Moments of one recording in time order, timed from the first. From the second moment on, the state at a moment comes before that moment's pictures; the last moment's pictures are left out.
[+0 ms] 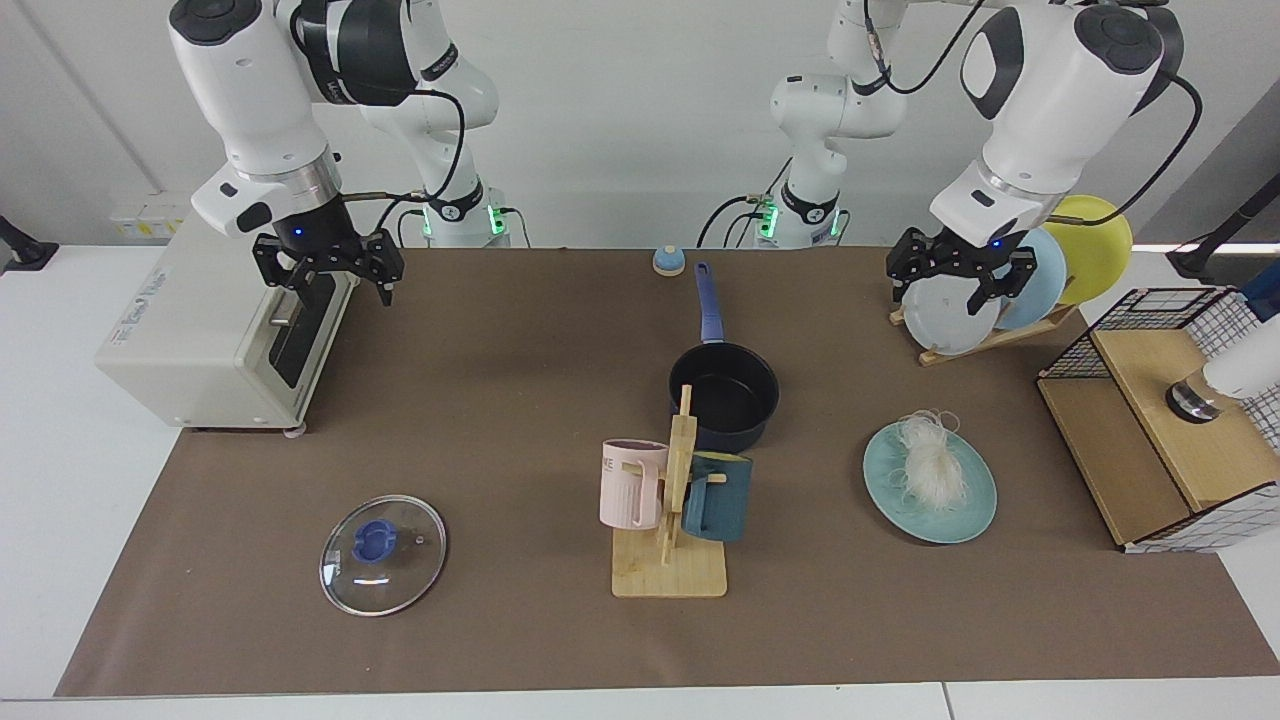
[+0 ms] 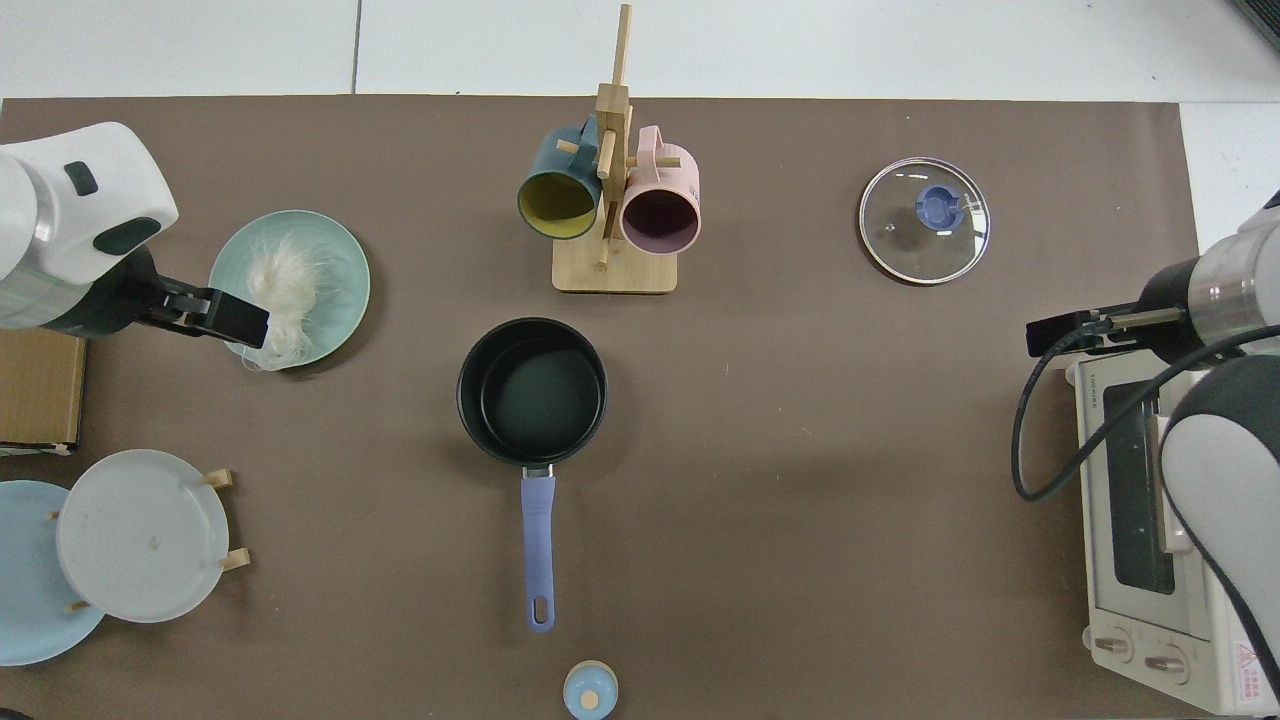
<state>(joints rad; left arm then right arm) -0.17 0.09 0.07 -1.52 -0.02 1.59 0.17 0.05 -0.03 -0.02 -1.74 -0.03 1.77 -0.03</state>
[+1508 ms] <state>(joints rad) -0.11 0.34 0.10 -1.43 -0.02 1.79 0.17 0.01 0.24 -0.04 -1.42 -0.01 1.77 -0.03</state>
